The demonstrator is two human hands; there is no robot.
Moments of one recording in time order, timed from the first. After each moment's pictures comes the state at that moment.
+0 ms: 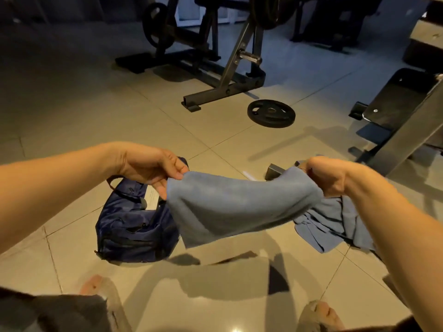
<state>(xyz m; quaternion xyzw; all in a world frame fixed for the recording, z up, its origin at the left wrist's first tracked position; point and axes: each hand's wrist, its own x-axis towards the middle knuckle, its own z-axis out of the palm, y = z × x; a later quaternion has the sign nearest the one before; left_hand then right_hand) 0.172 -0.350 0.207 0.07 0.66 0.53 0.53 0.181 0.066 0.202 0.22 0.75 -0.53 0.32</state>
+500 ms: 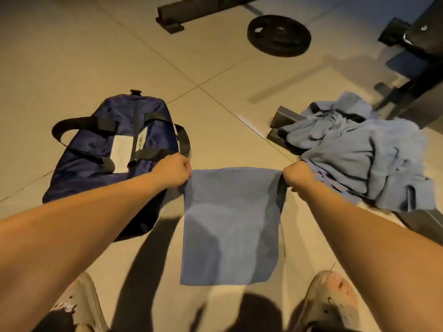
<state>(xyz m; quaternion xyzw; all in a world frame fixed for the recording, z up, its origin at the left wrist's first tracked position) 0.120 -0.286 -0.078 0.00 0.94 0.25 0.22 0.129 0.049 -0.065 0.32 0.85 -0.37 0.18</state>
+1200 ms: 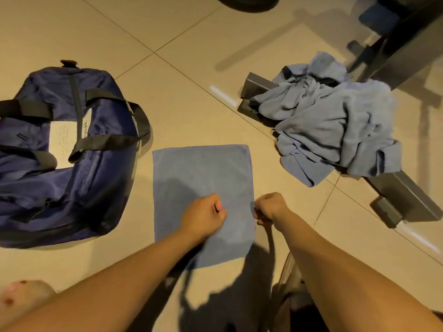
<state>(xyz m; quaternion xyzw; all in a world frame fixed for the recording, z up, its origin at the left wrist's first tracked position) 0.242 -0.149 -0.149 0.05 0.90 0.36 0.25 0.235 0.072 -0.165 0.42 0.74 -0.45 0.27</state>
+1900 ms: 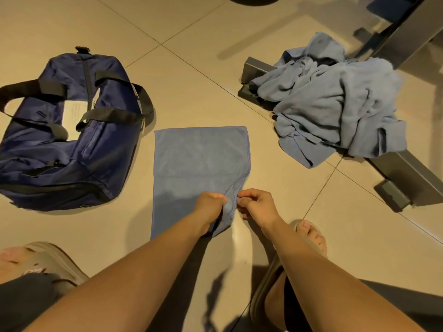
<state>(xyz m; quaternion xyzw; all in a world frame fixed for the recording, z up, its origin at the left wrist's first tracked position) 0.294 -0.101 -0.160 -0.29 0.68 0.59 0.32 0.315 0.046 -0.166 0.31 0.66 -0.66 0.19</state>
